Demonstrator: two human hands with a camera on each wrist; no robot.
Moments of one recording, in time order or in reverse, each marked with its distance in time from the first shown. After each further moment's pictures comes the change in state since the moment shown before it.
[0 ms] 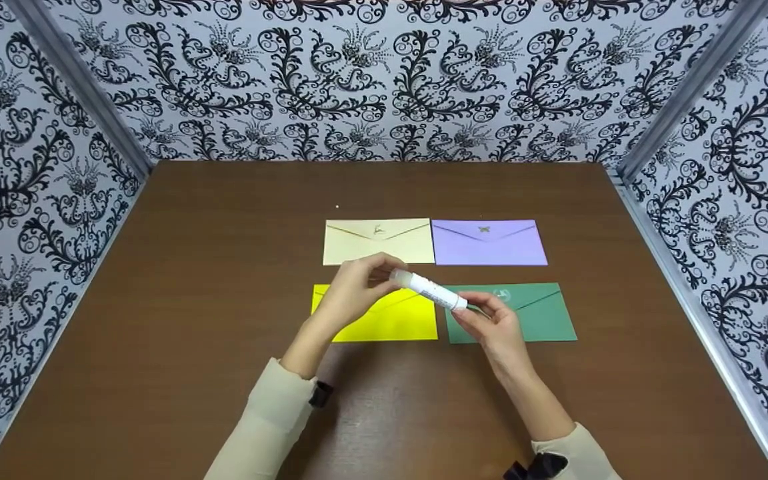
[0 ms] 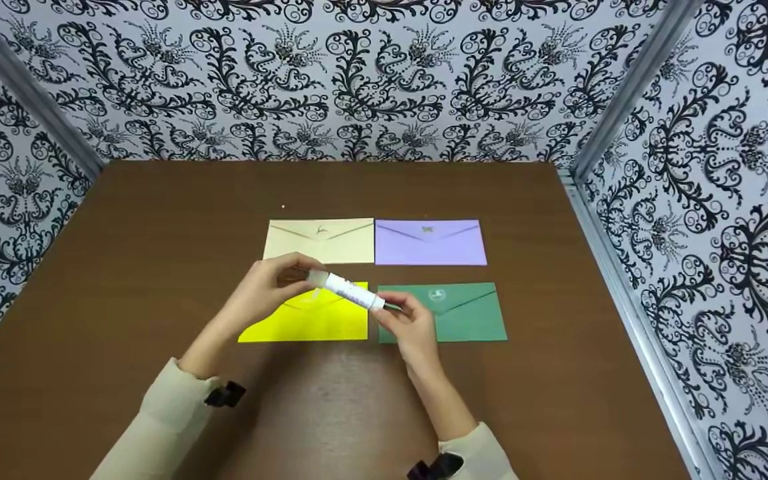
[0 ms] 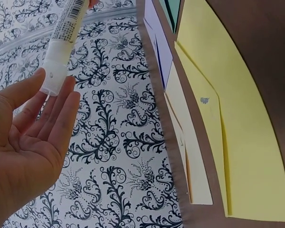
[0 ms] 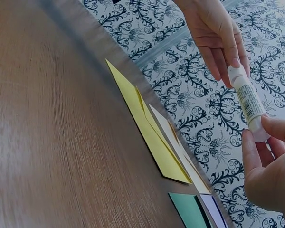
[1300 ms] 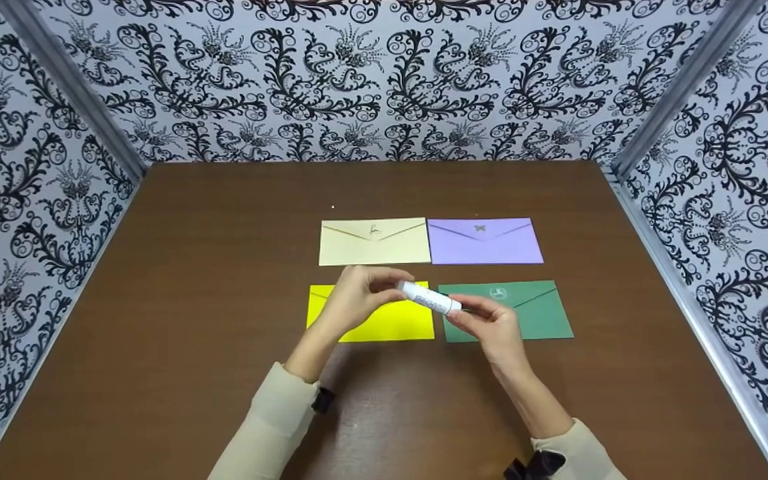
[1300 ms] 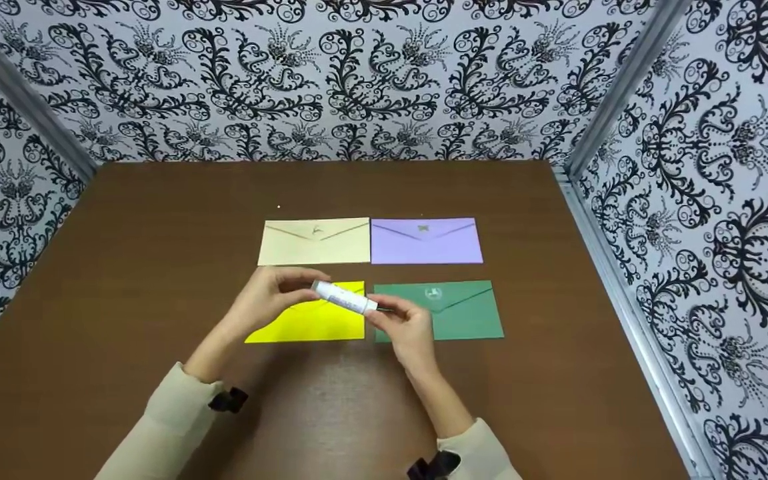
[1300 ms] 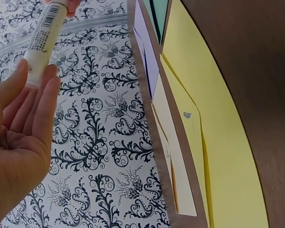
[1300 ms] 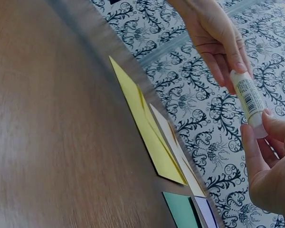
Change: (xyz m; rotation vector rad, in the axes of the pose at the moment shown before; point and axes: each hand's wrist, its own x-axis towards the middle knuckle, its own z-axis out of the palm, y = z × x) left_hand -0.003 -0.003 0.012 -0.073 -0.024 0.034; right_hand -0.005 -0.004 0.000 -0.167 -0.006 -0.097
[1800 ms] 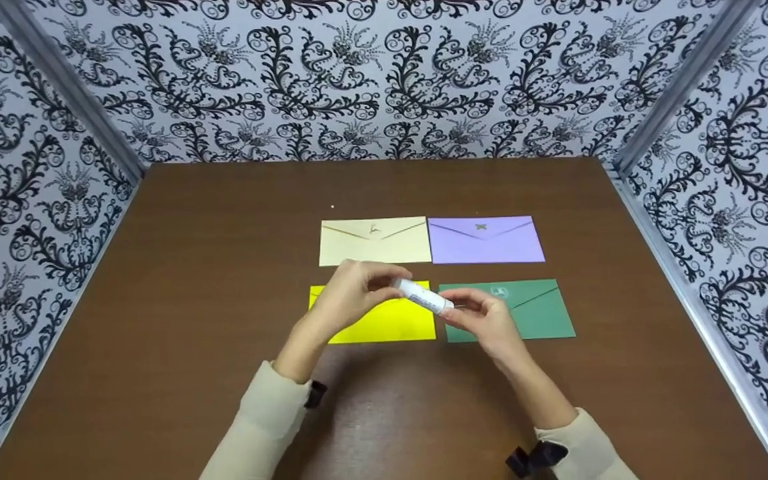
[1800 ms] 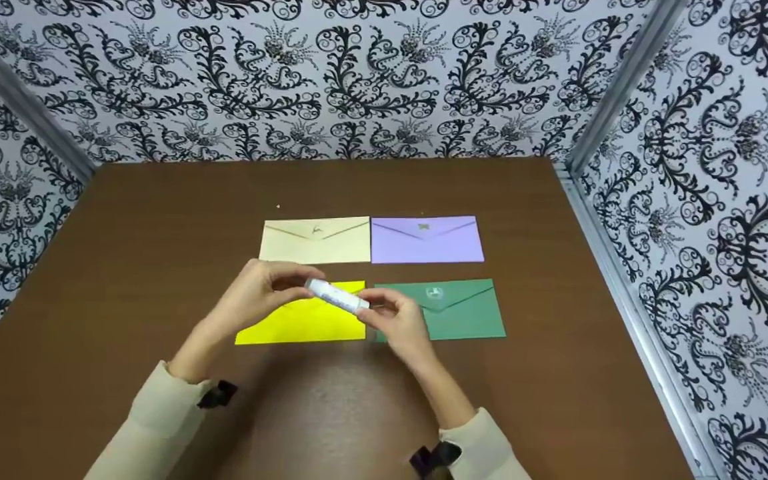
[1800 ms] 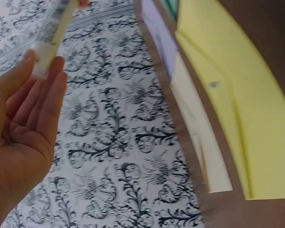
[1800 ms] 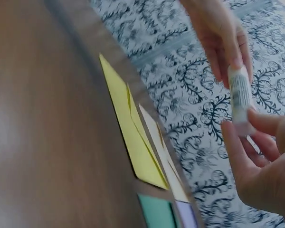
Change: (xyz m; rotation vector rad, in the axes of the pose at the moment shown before) left_hand -0.002 0.017 -0.015 0.165 -0.040 0.093; right_hand 0.010 -0.010 0.005 -0.176 -0.200 -0.011
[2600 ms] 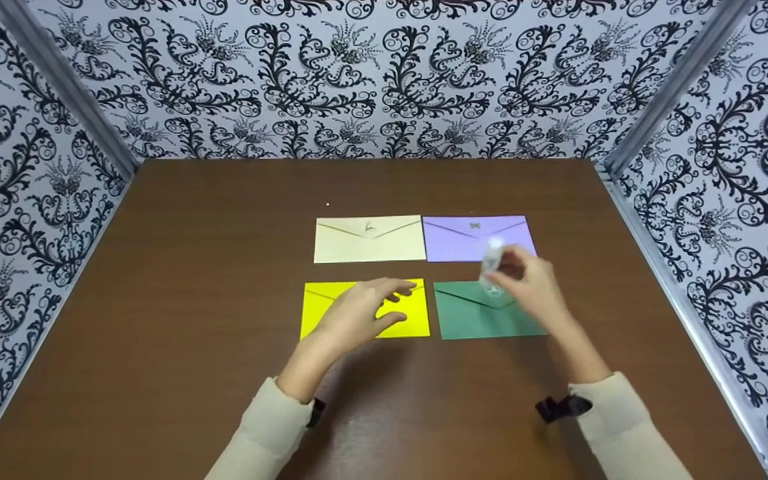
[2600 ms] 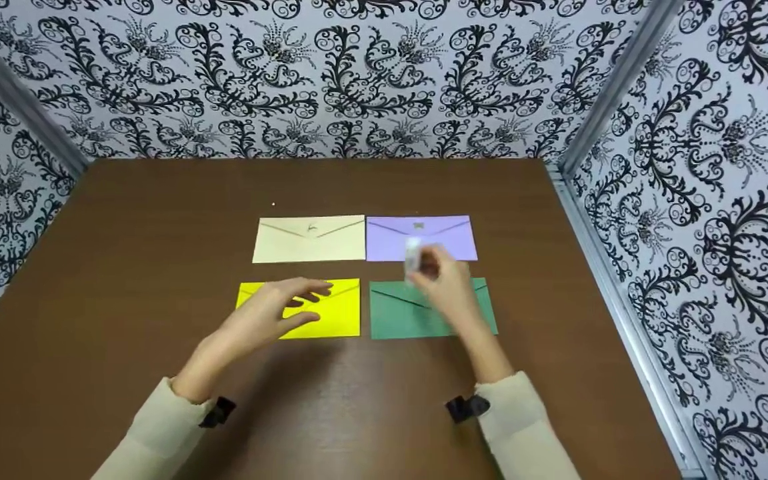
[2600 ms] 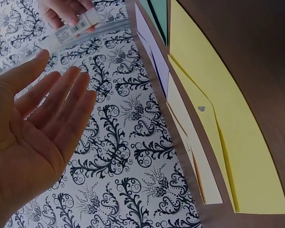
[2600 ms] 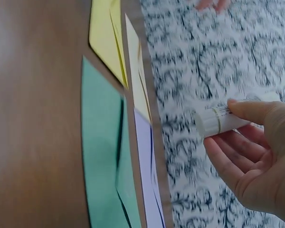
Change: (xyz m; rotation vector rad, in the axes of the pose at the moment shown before) left_hand -0.017 0.009 0.022 0.250 -0.150 -0.075; right_hand 0.036 -0.018 -0.079 -0.514 0.143 -0.224
